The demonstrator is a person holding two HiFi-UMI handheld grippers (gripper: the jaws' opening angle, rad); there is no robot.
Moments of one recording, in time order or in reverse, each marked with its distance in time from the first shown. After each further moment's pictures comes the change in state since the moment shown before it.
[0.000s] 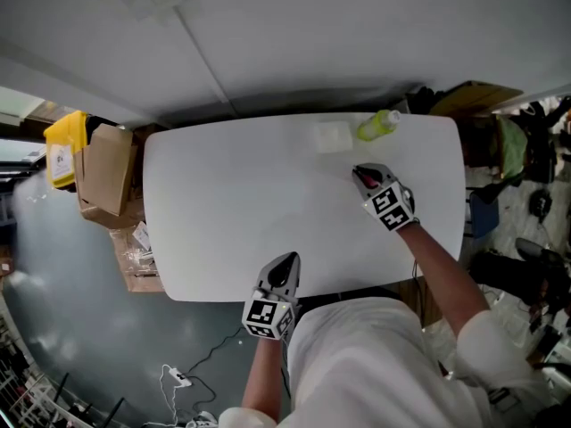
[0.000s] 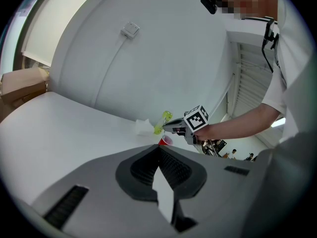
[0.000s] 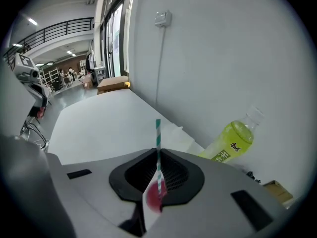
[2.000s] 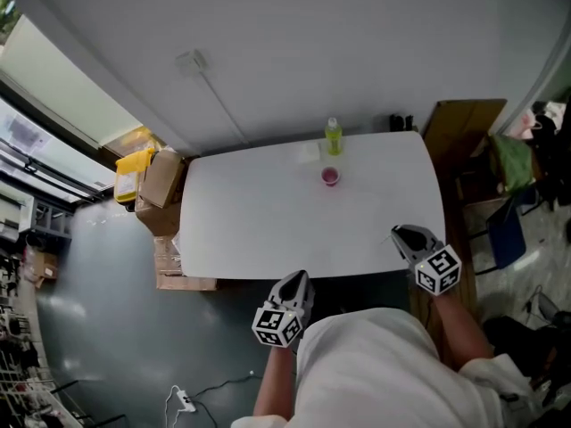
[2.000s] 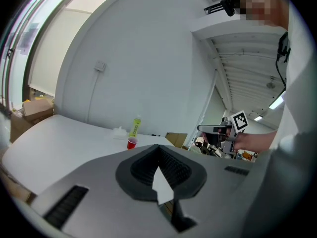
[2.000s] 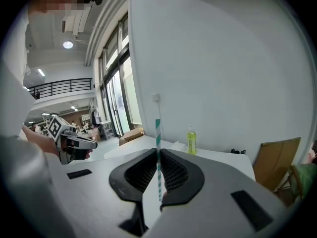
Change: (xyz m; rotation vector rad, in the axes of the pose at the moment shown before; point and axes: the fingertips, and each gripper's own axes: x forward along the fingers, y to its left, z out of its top) left arm -0.091 -0.234 -0.073 0.170 -0.151 0.069; right arm -0.385 0.056 -0.132 0.310 -0.529 0.069
